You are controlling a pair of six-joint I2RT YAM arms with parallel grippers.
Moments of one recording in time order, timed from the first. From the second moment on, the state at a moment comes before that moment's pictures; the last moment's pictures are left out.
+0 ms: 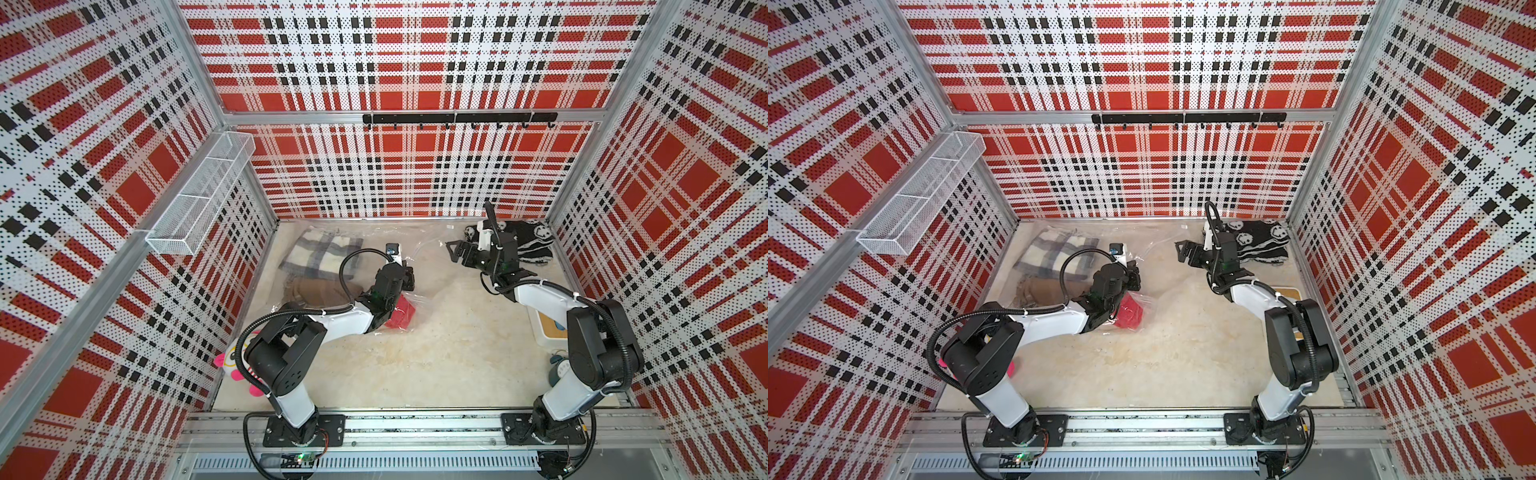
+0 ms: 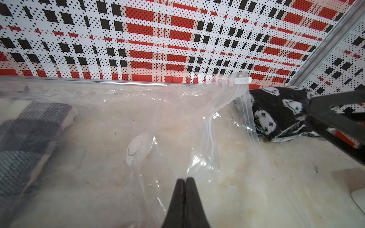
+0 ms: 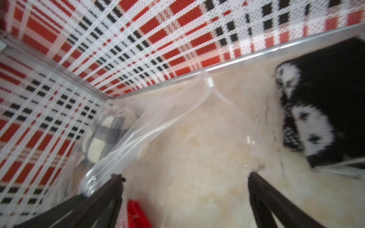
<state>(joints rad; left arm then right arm) -0.68 1.71 0.89 0.50 -0.37 -0.34 0.28 1.67 1.02 0.26 -0.26 0.49</state>
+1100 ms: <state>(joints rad) -0.84 1.70 0.93 0.42 -0.57 -0.34 0.52 1.88 0.98 0.21 -0.50 0.37</state>
